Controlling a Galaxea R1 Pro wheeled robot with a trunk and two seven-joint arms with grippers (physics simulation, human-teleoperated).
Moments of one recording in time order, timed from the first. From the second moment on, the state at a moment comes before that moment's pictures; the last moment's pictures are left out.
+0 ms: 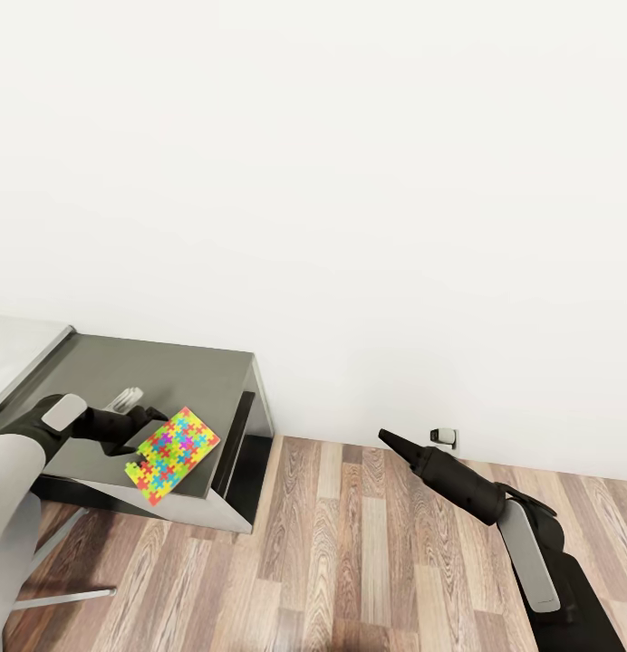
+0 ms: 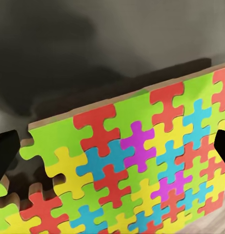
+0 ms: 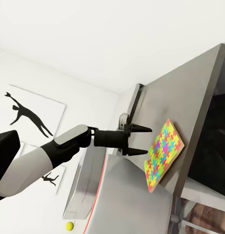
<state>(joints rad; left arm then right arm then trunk) -1.17 0.40 -0.07 -0.17 0.84 0.88 -0.03 -0.34 -0.04 -0.17 -1.41 -0.66 0.79 0.98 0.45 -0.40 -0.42</state>
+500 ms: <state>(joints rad) -1.17 0.40 -0.07 -0.17 0.84 0.91 -0.03 -0.34 -0.04 -0.17 -1.41 -0.66 0.79 0.98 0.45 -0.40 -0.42</state>
